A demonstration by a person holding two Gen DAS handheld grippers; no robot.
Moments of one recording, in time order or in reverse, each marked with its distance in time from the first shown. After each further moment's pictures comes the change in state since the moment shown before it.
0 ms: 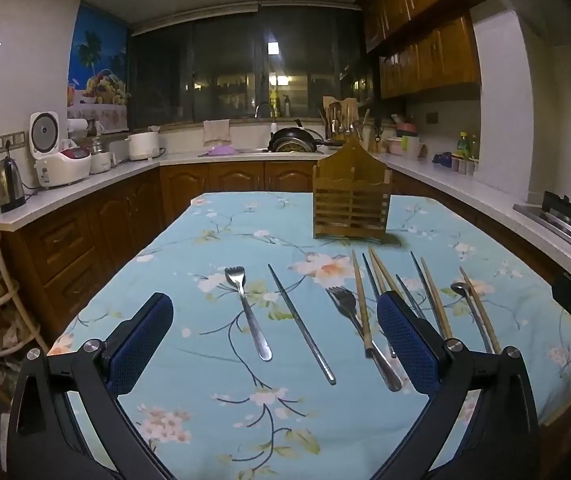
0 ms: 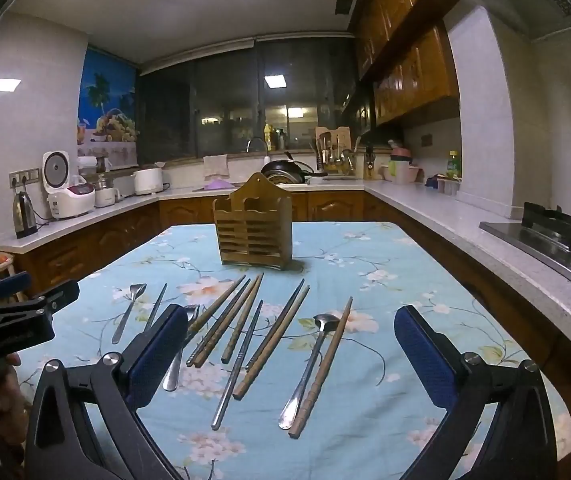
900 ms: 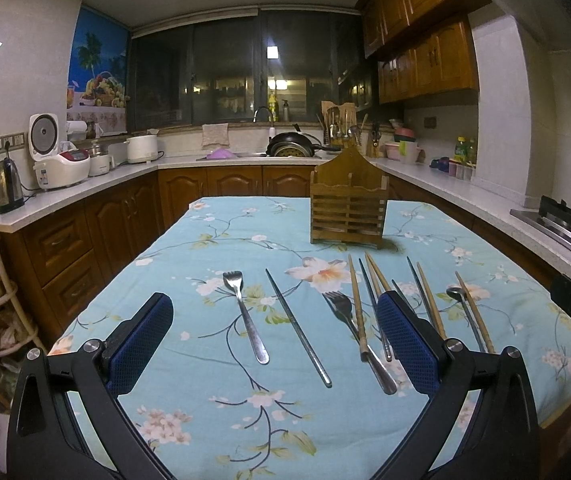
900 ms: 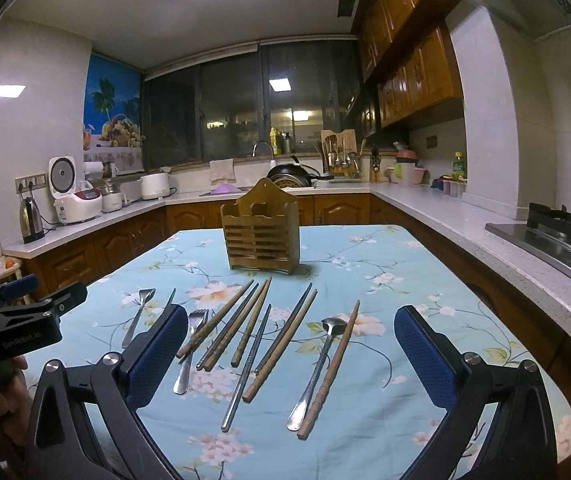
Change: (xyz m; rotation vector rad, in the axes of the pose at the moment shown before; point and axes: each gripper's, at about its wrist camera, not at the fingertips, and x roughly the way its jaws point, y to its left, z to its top) left arm -0.004 -0.001 0.002 -0.003 -0.015 -0.004; right arm -0.004 0.002 0.002 0.007 -0.008 0.019
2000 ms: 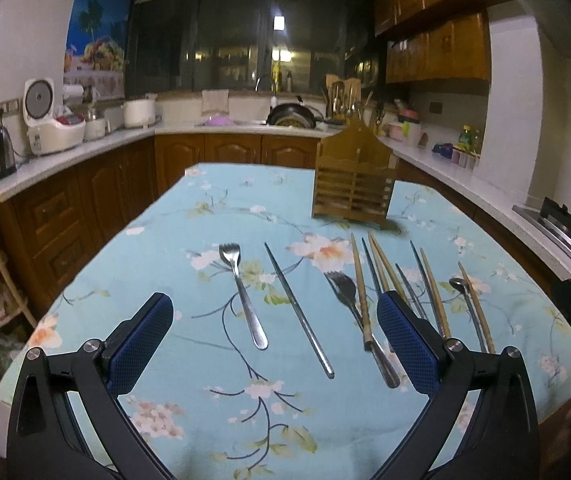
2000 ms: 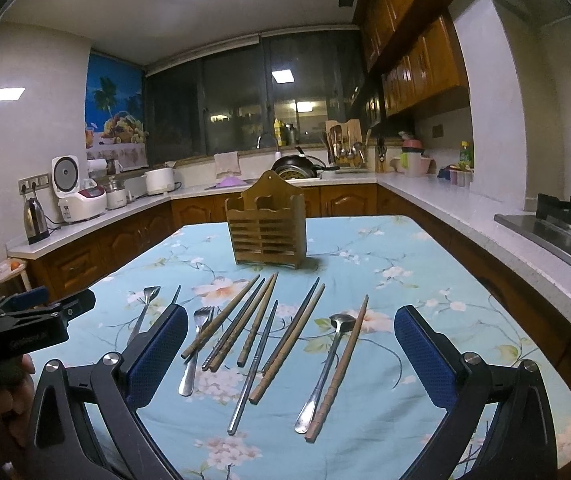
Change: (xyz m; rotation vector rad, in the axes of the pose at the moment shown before) left arm 0.029 0.011 0.000 -0.063 0.137 -0.034; right arm 0.012 0.005 0.007 0.025 0.042 0.027
